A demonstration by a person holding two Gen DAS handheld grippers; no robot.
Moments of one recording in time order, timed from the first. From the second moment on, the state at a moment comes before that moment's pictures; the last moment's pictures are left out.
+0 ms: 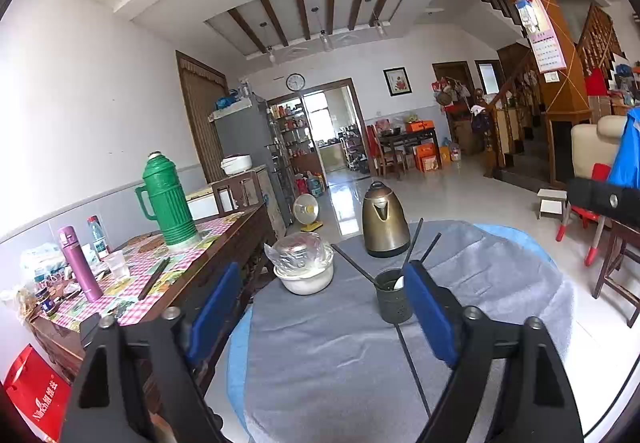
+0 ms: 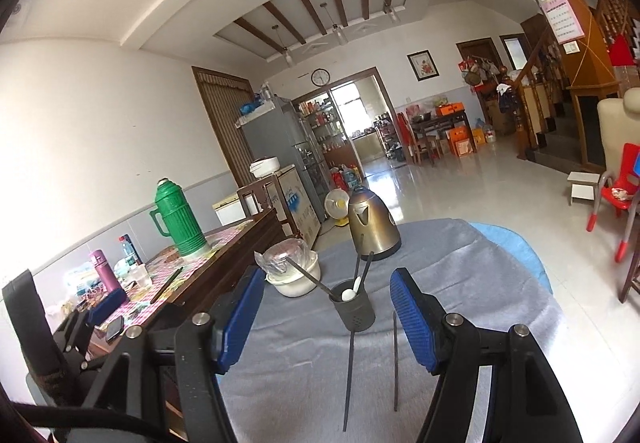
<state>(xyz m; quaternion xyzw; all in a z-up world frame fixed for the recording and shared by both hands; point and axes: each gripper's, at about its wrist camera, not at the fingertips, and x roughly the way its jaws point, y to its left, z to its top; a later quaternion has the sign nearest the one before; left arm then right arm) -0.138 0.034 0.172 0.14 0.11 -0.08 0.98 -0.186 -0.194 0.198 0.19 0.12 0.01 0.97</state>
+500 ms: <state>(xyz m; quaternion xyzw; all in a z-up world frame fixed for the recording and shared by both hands) -0.138 0.045 0.146 0.15 0.14 -0.06 0.98 -0.187 -0.177 0.167 0.18 0.13 0.01 0.98</state>
